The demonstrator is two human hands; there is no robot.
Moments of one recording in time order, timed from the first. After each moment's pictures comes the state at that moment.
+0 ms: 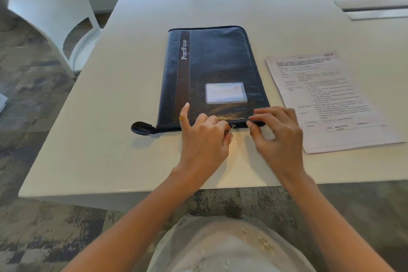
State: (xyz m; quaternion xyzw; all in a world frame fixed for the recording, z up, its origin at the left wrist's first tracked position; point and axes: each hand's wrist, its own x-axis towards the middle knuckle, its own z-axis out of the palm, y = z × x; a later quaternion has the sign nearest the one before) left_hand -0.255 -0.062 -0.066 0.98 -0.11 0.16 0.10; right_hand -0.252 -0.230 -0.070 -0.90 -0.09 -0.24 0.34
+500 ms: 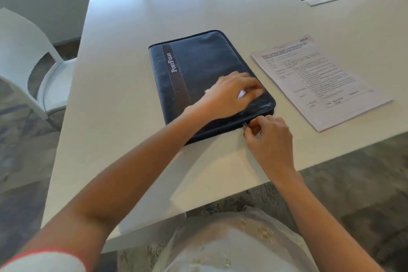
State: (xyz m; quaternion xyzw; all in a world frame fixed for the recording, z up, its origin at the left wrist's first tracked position) left_hand -0.139 -0.062 -0.020 0.86 -0.43 -0.04 0.26; right_hand -0.261 -0.158 -0.081 -0.93 0.14 -0.20 0.26
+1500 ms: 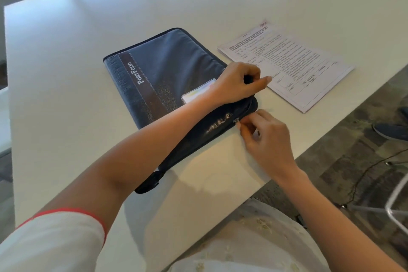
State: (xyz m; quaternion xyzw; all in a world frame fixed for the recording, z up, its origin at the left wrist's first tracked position) left_hand -0.096 -0.124 -0.050 0.71 -0.56 -0.08 0.41; right_hand -0.270 -0.147 -0.079 -0.91 0.15 -0.26 0.29
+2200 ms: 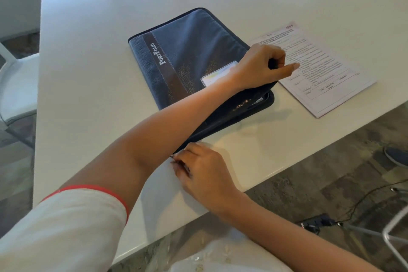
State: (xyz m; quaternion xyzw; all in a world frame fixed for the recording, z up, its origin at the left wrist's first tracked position) left_hand -0.099 -0.129 -0.028 0.74 -0.51 -0.03 0.43; right_hand -0.276 -0.019 -0.080 -0.92 -0.06 -0.16 0.34
